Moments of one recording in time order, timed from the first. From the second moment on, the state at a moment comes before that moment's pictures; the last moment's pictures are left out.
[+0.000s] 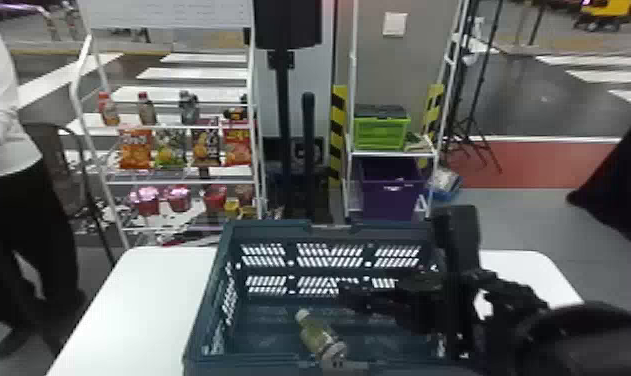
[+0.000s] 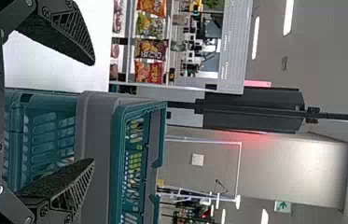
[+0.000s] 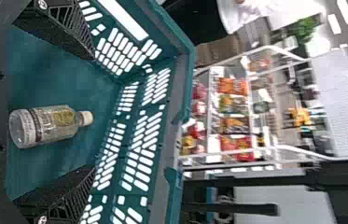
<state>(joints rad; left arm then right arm) 0.77 0.30 -0.21 -1.97 0.16 -0.41 0.24 -0.05 -0.06 0.12 -2.12 -0.16 1.08 0.34</state>
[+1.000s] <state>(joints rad) 0.76 0.30 -0.21 -2.00 0.15 -0.40 0.23 0.68 -0.07 0.01 -2.19 -0.16 -0.01 0.24</state>
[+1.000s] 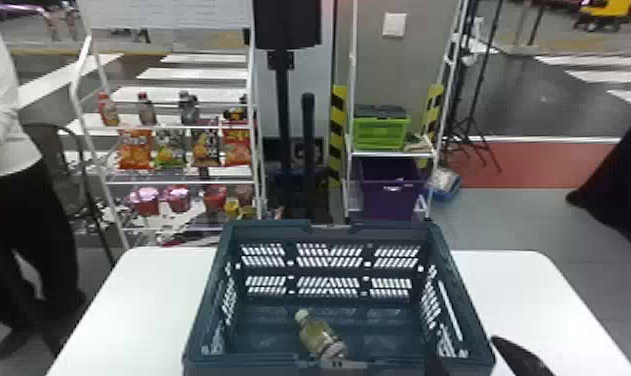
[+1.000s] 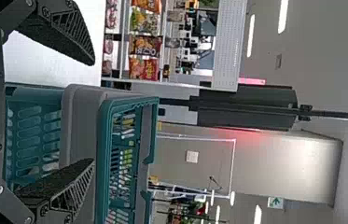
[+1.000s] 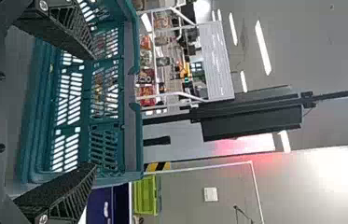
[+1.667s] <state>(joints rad) 0.76 0.30 -0.21 -2.00 0.15 -0.38 0.24 0.75 -0.03 0.02 -2.15 -0.12 -0.05 0.22</state>
